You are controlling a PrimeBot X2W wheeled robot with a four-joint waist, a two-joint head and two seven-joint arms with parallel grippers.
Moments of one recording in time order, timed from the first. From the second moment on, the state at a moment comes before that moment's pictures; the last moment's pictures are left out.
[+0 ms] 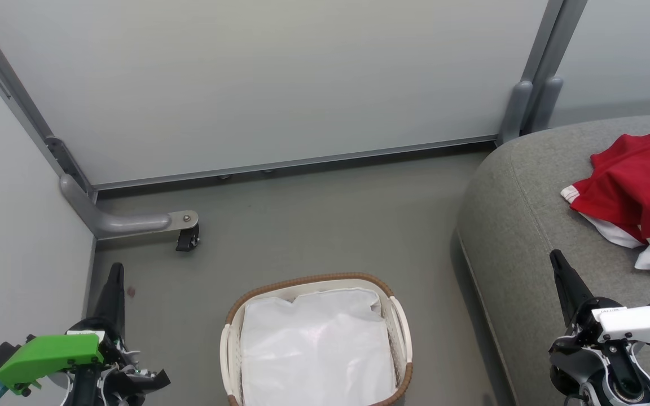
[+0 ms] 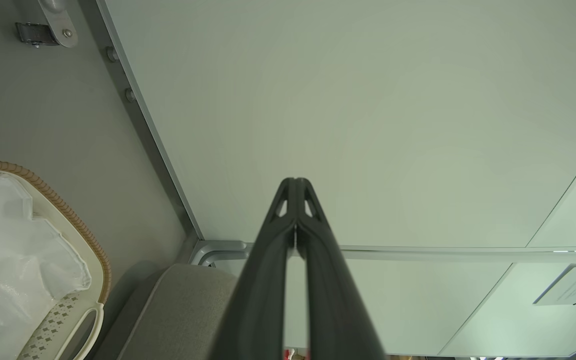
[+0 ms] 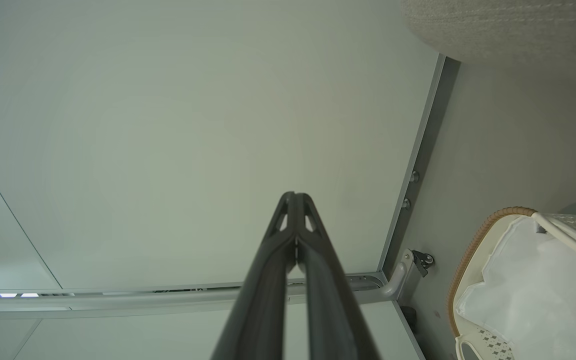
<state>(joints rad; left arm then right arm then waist) -0.10 0.05 0.11 0.24 -1.61 -0.13 0.11 -0.11 -0.05 -0.11 0.24 1.61 0.13 0.12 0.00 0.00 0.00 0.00</state>
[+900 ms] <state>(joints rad) -0.10 0.05 0.11 0.24 -1.61 -0.13 0.11 -0.11 -0.05 -0.11 0.24 1.61 0.13 0.12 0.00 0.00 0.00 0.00</state>
